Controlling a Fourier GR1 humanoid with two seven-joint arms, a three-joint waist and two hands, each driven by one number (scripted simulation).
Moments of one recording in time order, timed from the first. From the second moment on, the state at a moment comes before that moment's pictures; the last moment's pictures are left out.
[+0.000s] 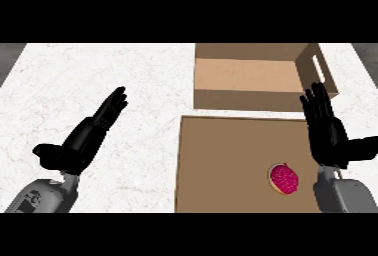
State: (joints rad) left arm -0.20 0.43 -0.34 -1.57 0.30 0.07 -0.03; right arm -0.17 -0.19 -0.03 -1.41 -0.28 -0.13 -0.14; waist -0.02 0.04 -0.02
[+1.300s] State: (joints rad) left arm -0.23 0.39 -0.36 -1.50 0.18 0.13 0.03; right arm 0.51 -0.66 0.30 -2.15 0.83 -0.26 0.25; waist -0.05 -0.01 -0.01
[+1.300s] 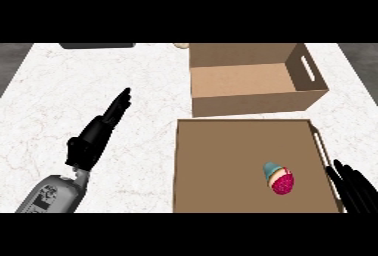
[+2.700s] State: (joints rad) left arm -0.20 0.27 -0.28 -1.55 0.05 0.02 0.07; right arm 0.19 -0.35 0.46 -2.13 0.89 0.25 0.77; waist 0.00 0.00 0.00
